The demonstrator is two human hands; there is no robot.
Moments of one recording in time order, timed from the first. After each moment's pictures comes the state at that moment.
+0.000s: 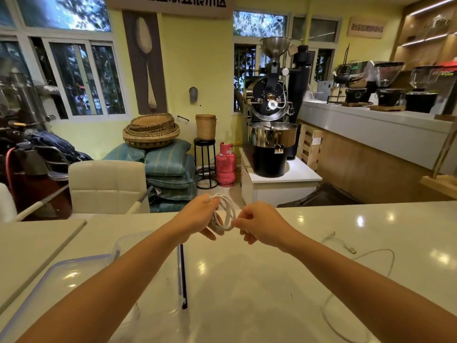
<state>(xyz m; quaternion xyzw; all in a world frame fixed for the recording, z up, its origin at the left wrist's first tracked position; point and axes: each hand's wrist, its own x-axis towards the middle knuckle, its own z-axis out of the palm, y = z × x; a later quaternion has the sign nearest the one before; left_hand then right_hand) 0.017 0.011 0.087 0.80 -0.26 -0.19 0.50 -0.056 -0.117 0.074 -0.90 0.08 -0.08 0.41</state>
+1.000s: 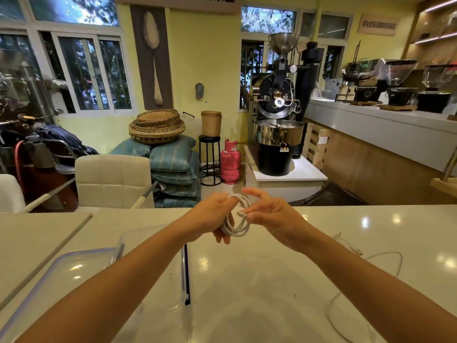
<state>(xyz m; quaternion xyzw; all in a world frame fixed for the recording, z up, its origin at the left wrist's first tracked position) 0.005 0.009 0.091 0.78 -0.33 -0.21 0.48 -0.072 -0.132 0.077 -0.75 -0.10 -0.07 0.65</state>
